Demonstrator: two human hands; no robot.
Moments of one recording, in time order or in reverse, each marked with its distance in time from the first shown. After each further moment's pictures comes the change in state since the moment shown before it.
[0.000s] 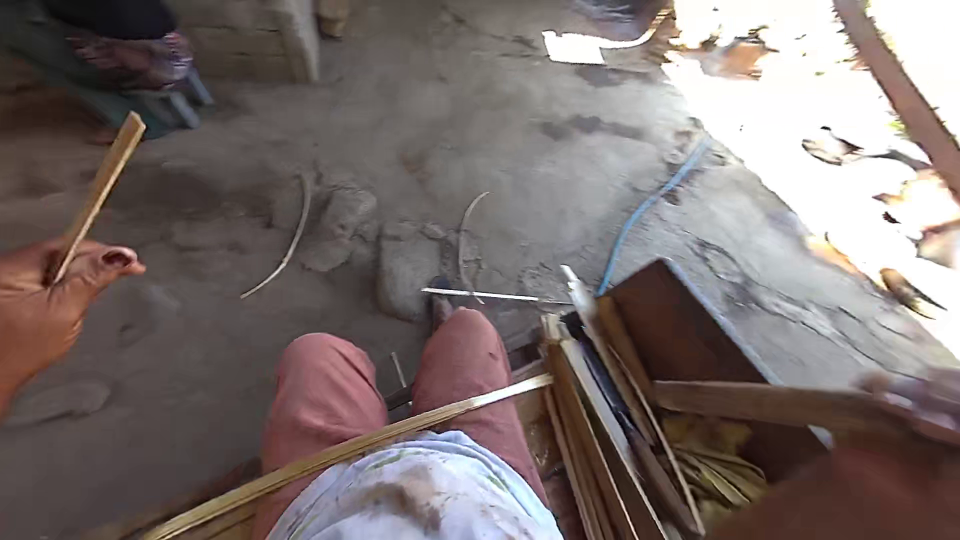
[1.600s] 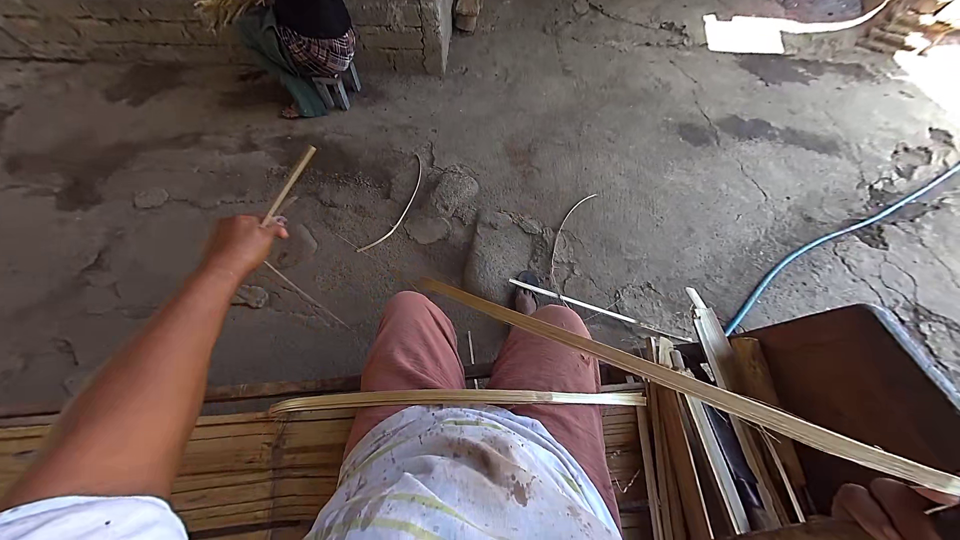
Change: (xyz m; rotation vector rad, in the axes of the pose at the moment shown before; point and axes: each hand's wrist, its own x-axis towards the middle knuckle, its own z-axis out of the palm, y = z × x) left_hand -0.019 -0.044 -0.032 0.619 -0.124 -0.700; right_hand -0.058 0.078 -0.006 0.182 -0.272 0.515
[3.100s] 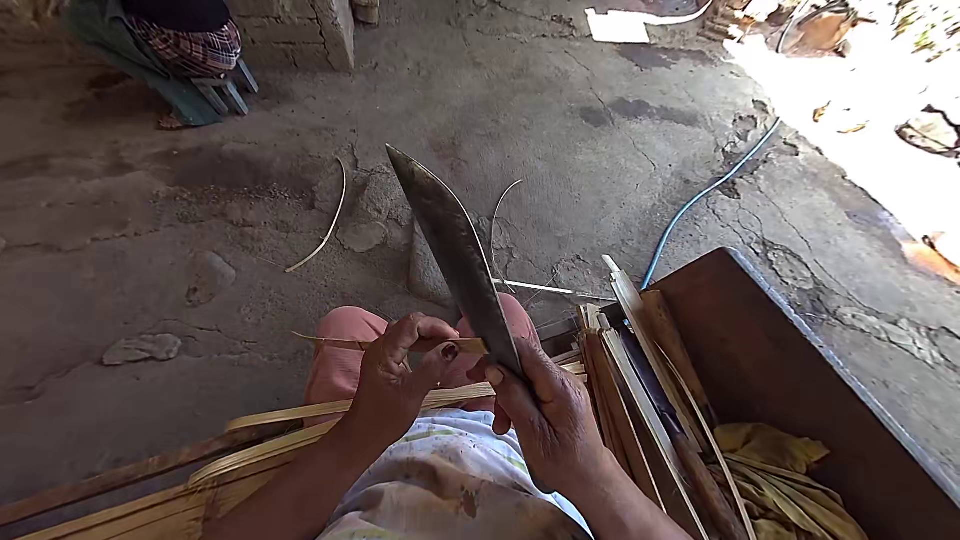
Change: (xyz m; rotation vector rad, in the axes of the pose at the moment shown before) left_hand -0.226 0.187 0.105 -1.252 -0.269 0.845; right_hand 0.013 0.070 0.229 -0.611 -0.382 -0.190
